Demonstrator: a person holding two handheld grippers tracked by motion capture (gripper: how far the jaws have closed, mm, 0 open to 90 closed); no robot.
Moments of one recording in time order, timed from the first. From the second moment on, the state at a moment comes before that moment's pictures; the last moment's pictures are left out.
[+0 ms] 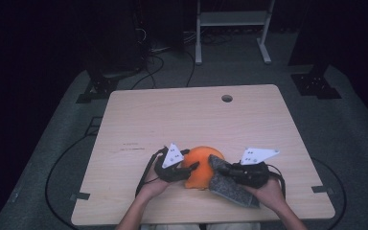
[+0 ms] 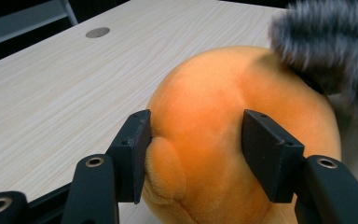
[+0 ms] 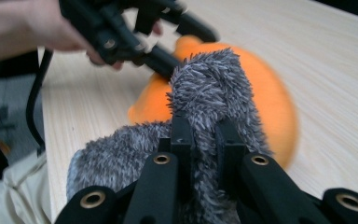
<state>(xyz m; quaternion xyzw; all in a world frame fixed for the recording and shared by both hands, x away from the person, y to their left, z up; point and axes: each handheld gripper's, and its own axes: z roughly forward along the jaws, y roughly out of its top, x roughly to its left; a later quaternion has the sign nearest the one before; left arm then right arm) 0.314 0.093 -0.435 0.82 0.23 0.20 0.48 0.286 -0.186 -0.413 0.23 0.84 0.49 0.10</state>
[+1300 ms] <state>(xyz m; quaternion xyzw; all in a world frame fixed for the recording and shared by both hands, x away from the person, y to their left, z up) 0.315 0.103 -0.428 0.85 0.24 0.18 0.44 0.292 -0.157 -0.426 0.23 0.84 0.48 0.11</state>
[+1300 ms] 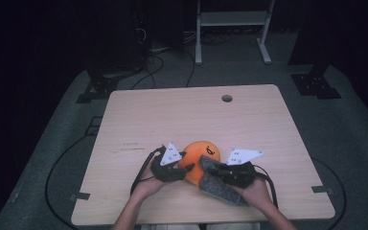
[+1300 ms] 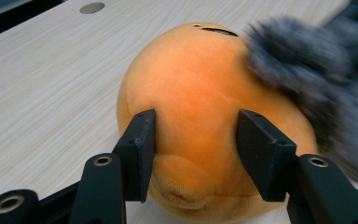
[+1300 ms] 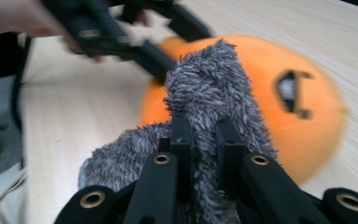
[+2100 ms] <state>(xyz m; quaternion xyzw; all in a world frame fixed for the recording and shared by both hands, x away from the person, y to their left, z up) 0.324 0.111 -0.438 0.83 0.26 0.17 0.46 0.282 -0.152 -0.429 0.18 0.86 0.46 0.10</state>
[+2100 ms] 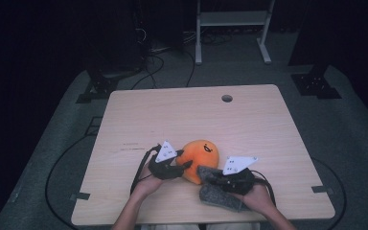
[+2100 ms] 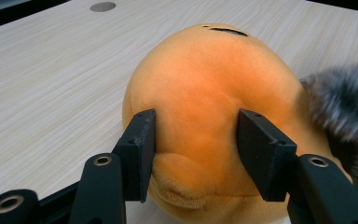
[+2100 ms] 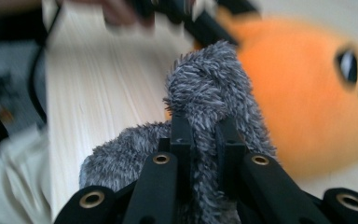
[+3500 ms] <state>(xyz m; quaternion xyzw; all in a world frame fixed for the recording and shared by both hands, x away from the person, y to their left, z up) 0.325 0.093 -0.433 0.82 0.30 0.11 0.48 0.301 -0.174 -0.433 0.24 0.85 0.46 0.08</state>
